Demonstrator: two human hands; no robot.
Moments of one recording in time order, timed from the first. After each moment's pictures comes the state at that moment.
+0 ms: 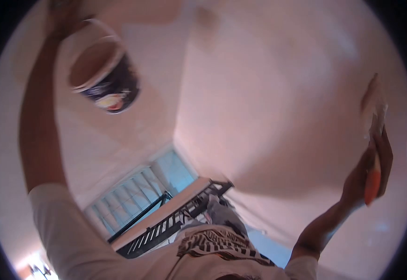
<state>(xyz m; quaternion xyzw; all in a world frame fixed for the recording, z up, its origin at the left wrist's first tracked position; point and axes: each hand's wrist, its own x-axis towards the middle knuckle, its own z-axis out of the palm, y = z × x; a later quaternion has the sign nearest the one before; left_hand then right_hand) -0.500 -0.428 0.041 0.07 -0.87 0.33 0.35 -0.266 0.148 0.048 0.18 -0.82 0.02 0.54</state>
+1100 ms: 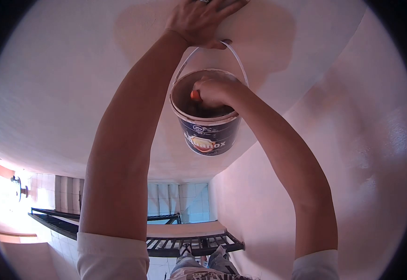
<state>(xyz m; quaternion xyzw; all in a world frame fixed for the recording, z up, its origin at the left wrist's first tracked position) -0.506 -0.460 0.039 -0.06 -0.85 0.28 0.44 -0.530 -0.341 -0.044 0.56 -0.81 -0.06 -0.14</state>
